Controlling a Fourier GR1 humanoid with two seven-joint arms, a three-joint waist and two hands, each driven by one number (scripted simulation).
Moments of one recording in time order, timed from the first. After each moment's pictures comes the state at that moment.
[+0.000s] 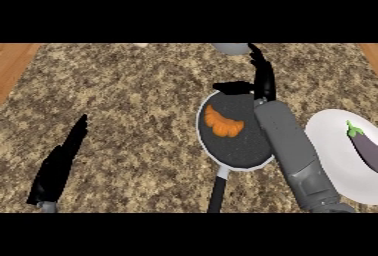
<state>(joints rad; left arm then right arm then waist) 0.07 0.23 -0.02 -1.63 -0.17 0.01 0.15 -0.87 -0.04 -0.16 -0.60 0.28 -0.46 -0.01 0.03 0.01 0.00</state>
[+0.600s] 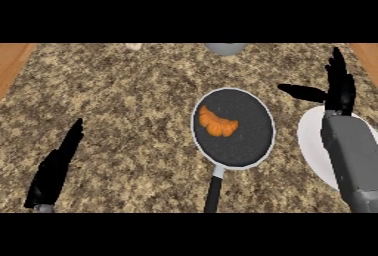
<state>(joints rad) 0.09 0.22 0.01 -1.59 -0.17 0.01 0.11 -0.66 -0.27 -0.33 -0.75 0.12 -0.33 -0.15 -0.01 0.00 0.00</state>
